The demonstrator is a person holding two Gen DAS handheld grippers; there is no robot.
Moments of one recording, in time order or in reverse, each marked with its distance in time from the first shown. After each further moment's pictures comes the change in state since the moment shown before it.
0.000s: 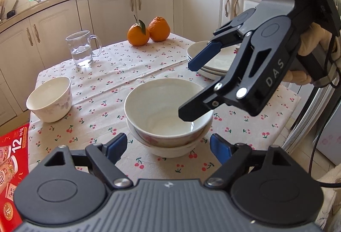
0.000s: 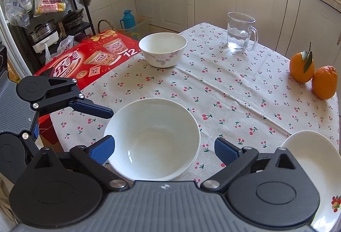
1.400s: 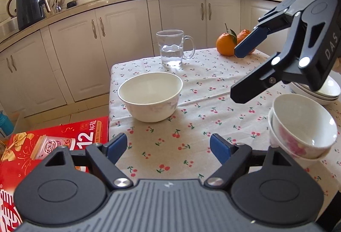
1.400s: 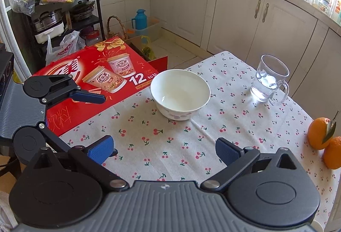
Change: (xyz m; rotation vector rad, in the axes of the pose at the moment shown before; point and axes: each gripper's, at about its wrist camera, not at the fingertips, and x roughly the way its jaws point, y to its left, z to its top) left arm 0.009 0.129 -0.012 -0.159 -0.069 0.295; right arm 0.066 0.027 0.112 -0.151 0.009 -0.003
